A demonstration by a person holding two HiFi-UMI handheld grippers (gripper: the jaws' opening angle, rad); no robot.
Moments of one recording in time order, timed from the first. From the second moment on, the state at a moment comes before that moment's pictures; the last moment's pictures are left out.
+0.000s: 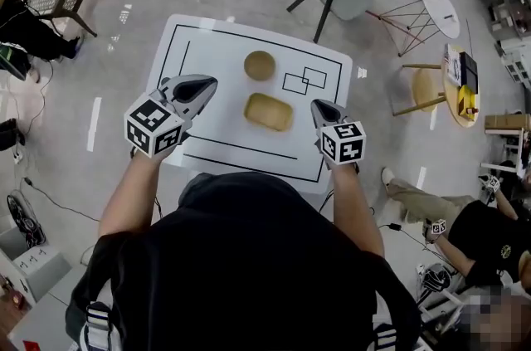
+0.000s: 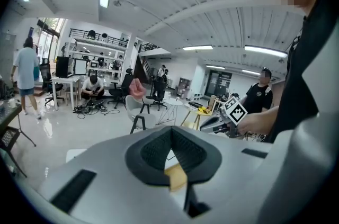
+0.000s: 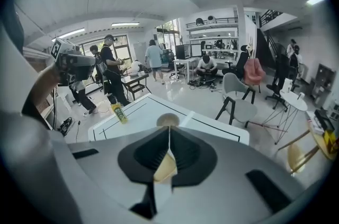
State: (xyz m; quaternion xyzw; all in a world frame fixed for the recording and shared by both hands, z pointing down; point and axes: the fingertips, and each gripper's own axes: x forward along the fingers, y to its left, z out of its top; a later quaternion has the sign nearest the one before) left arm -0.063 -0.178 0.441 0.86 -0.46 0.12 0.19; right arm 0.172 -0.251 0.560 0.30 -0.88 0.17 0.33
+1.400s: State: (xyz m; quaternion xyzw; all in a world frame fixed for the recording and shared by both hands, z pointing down) left arm -0.060 -0.210 0.506 0.84 -0.46 0.12 0.25; right arm 0.159 -0.253 0.694 0.22 -0.85 0.23 0.42
